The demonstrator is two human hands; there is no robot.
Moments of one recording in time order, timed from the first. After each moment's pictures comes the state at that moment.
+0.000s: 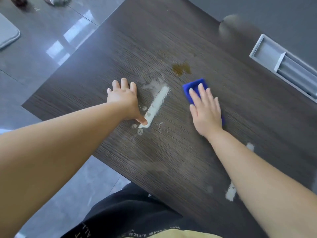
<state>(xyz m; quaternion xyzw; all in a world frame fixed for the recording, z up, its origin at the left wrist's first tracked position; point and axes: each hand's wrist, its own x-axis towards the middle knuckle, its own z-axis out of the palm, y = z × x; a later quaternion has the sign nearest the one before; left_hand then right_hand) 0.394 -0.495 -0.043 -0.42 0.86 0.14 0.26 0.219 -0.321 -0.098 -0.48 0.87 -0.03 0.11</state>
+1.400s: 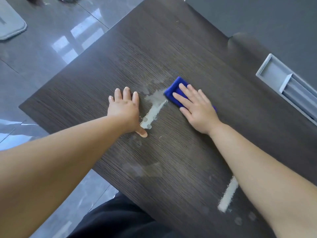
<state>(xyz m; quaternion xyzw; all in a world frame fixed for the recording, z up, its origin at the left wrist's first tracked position) 0.395 -0.495 -0.049 -0.41 0.85 0.15 0.29 0.186 -0.376 -0.093 -0.66 0.74 -0.04 0.14</state>
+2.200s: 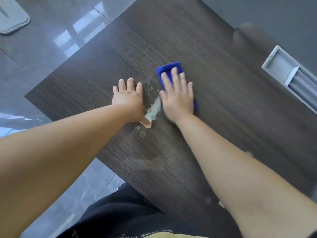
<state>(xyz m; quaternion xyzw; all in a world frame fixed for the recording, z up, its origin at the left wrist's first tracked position) 0.399 -0.497 -0.052 -0.43 0.85 0.16 0.26 0.268 -0.422 -0.100 -0.53 0.84 -0.04 0.10</state>
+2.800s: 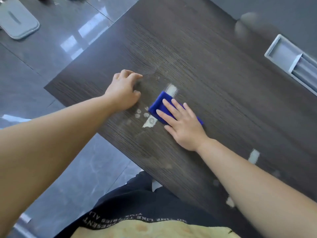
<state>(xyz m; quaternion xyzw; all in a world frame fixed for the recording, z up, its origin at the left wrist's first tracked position) 0.445 -0.505 -0.042 -0.44 0.84 0.30 0.07 0.298 -0.320 -0.103 -0.71 0.69 -0.04 0.12</state>
